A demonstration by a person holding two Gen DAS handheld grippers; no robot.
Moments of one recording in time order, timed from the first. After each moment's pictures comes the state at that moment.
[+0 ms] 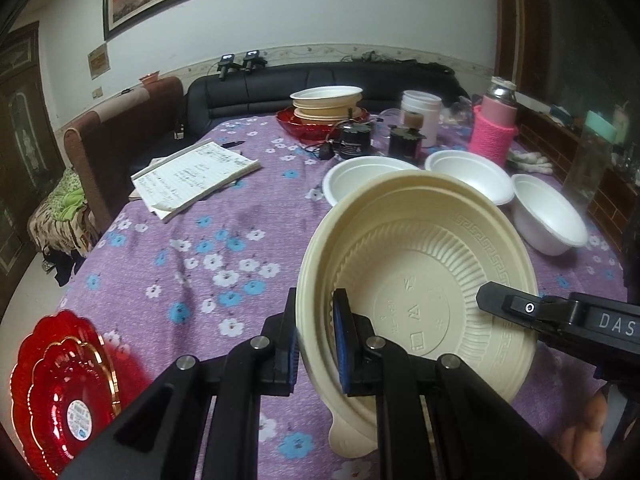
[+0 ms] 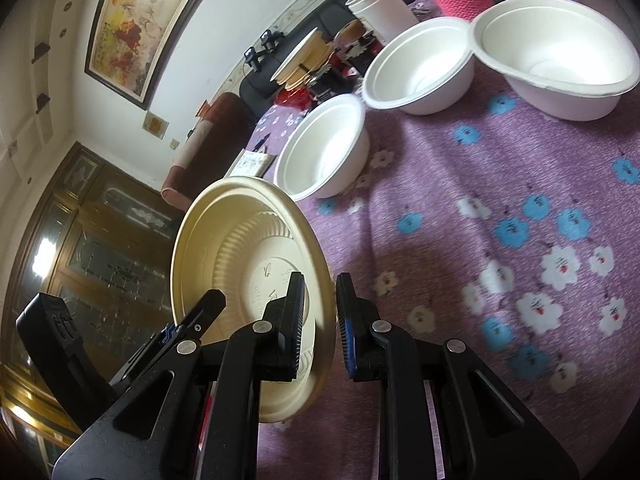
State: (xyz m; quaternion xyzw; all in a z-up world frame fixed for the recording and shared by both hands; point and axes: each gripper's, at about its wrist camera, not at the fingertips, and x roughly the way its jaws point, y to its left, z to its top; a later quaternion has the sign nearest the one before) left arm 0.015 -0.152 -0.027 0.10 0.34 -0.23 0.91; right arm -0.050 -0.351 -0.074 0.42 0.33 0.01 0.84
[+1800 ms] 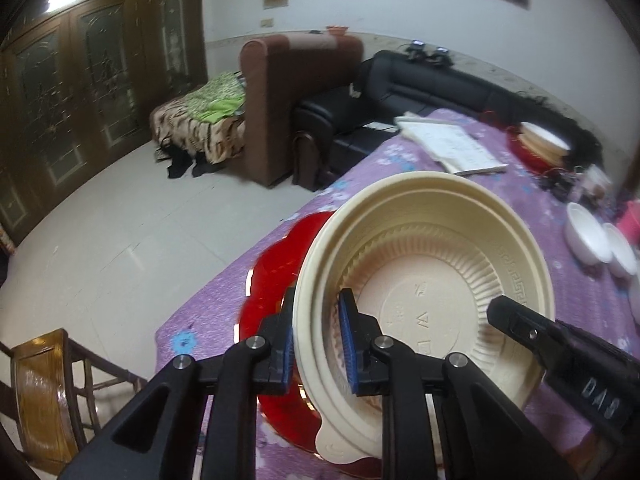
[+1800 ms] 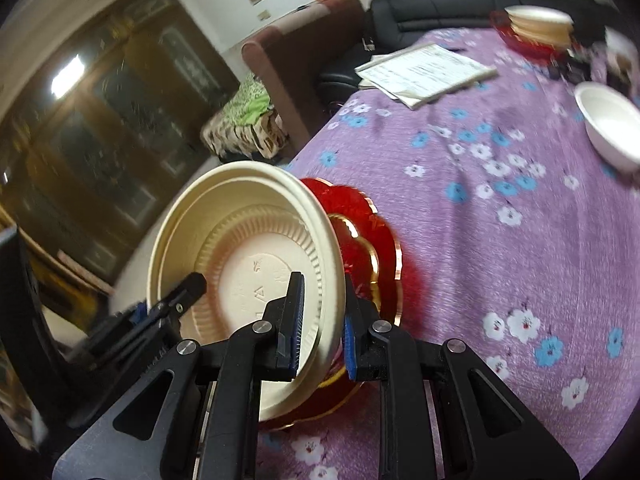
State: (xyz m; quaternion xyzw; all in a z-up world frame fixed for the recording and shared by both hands) left arm 0.030 0.098 -0.037 -0.02 0.39 0.01 0.92; right arm 0.043 -0.060 -0.055 0.17 0.42 0.15 0.88
